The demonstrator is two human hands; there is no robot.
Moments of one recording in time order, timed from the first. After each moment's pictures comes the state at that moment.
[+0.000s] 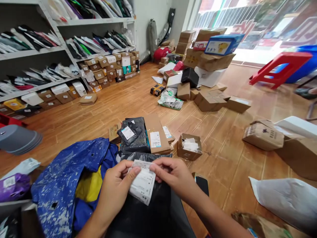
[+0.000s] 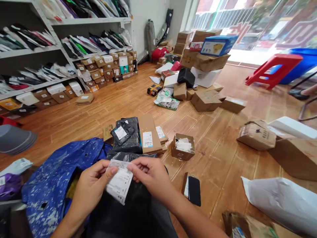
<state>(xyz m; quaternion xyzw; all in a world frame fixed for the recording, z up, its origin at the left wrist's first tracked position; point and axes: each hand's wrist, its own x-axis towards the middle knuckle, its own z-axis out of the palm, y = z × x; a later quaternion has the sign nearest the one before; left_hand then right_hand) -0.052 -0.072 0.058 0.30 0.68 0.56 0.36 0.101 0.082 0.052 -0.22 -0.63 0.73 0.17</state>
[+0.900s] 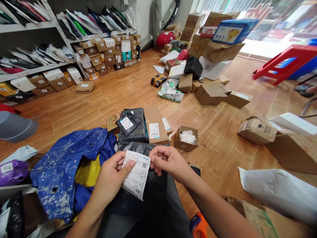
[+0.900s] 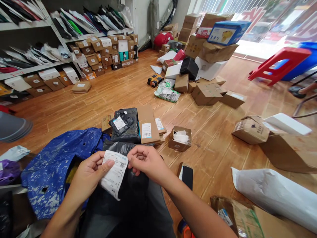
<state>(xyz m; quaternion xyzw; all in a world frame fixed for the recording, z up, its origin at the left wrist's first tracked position) -0.059 -0.091 0.040 0.25 0.66 0.56 0.43 0.092 0.088 0.045 -0.22 -0.56 0.79 0.08</state>
